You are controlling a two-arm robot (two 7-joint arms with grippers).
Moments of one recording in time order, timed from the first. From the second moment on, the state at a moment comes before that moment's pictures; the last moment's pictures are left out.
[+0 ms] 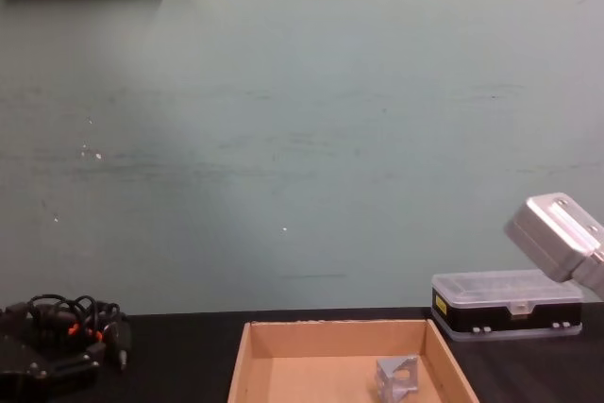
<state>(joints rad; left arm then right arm) -0.20 0.60 0.45 -1.41 -0.25 -0.12 0.03 0.13 0.39 -0.37 -1.68 0.20 0.62 0.35</state>
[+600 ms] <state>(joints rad) -0.20 0.60 0.45 -1.41 -0.25 -0.12 0.03 0.13 0.39 -0.37 -1.68 0.20 0.62 0.35</state>
